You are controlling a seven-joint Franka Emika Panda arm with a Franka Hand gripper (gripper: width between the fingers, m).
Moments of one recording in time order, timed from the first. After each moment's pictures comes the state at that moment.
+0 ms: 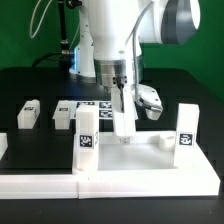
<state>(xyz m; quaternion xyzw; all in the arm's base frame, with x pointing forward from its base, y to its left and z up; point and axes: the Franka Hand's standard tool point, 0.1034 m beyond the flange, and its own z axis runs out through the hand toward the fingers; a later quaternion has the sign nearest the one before) 0.518 0.027 0.018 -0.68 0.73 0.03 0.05</state>
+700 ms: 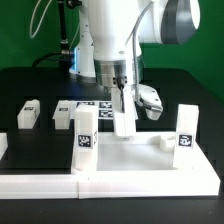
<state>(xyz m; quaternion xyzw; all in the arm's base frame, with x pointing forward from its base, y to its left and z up) 0.516 0.028 0.017 -0.69 0.73 0.03 0.05</state>
